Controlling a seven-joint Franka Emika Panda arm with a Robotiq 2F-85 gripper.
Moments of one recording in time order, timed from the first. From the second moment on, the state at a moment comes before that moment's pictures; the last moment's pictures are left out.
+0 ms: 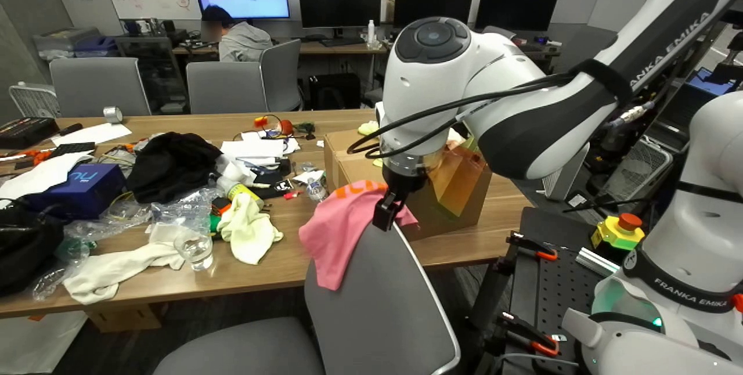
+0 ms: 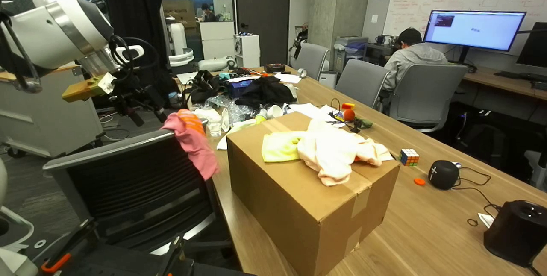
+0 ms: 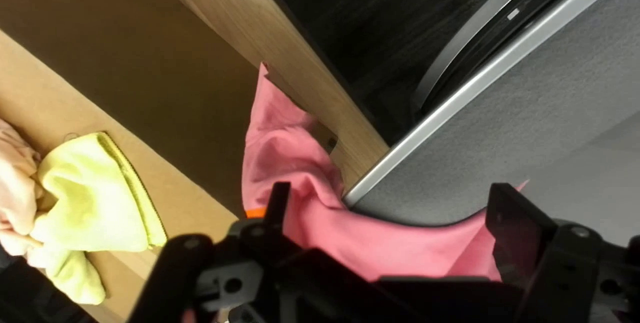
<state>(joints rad) 0.14 -0.06 0.22 -2.54 -0.61 2.47 0.88</state>
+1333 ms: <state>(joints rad) 0.16 0.24 0.08 -2.24 -0.64 2.46 0.88</state>
